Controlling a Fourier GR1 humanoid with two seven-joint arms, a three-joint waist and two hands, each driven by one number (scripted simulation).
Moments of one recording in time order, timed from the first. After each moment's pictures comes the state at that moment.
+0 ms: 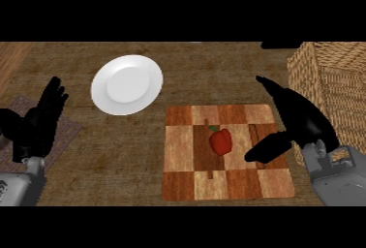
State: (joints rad) left arm -0.17 0.43 -0.07 -1.48 0.22 0.27 0.14; right arm -0.49 -0.49 0.41 -1.79 0.27 0.14 1.03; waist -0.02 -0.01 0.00
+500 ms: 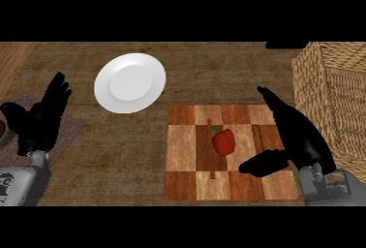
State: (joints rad) left arm -0.21 0.39 -0.03 -1.44 0.18 0.22 0.14; right arm -0.34 -0.38 0.38 -1.88 0.41 0.11 1.00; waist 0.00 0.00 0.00
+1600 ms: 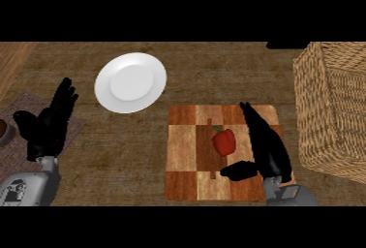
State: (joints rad) left arm -0.18 0.27 0.03 -1.47 0.05 0.17 0.14; right arm -0.15 -0.14 0.38 -1.67 0.73 -0.04 0.65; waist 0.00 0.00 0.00
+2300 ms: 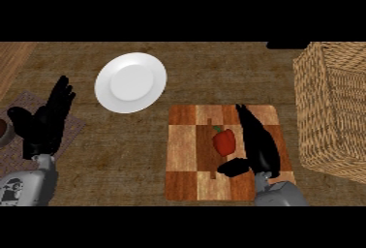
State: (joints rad) left arm -0.19 0.24 0.09 -1.48 0.01 0.12 0.17; right arm -0.15 -0.06 0.33 -1.53 0.83 -0.06 0.57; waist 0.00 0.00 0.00
